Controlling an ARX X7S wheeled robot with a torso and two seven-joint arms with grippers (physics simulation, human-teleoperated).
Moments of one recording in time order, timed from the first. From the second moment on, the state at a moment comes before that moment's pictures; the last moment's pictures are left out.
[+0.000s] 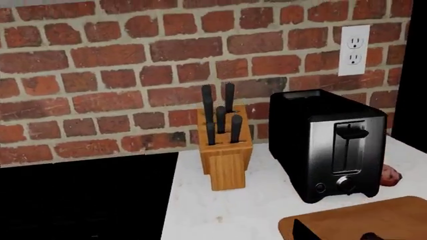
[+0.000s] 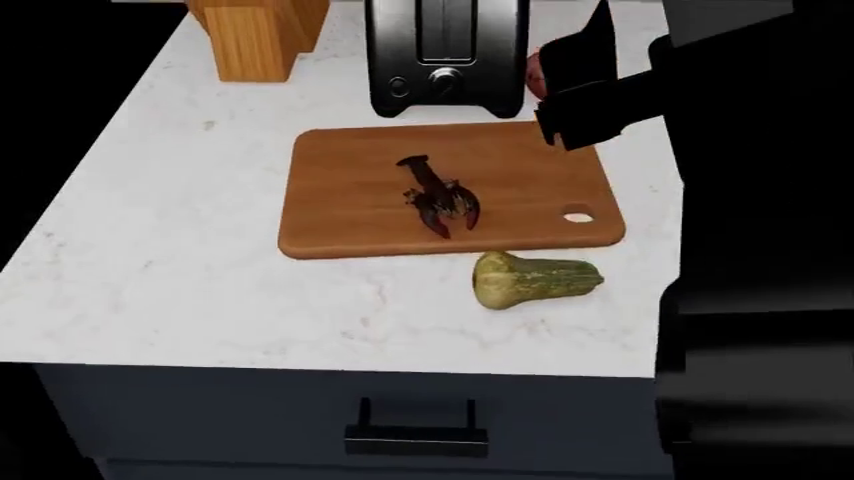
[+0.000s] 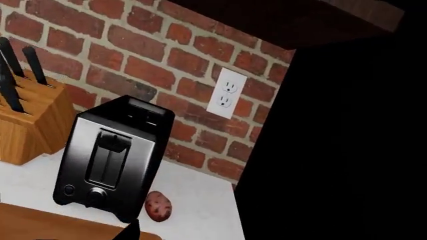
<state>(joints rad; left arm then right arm) -1.09 -0.34 0.01 0.21 -0.32 -1.24 0.03 1.12 0.29 -0.21 -0.24 -0.09 1.19 -0.19</state>
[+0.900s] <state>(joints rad) -1.16 -0.34 0.01 0.20 -0.35 -1.26 0.03 1.15 0.31 -0.24 -0.22 -0.08 1.21 -0.20</state>
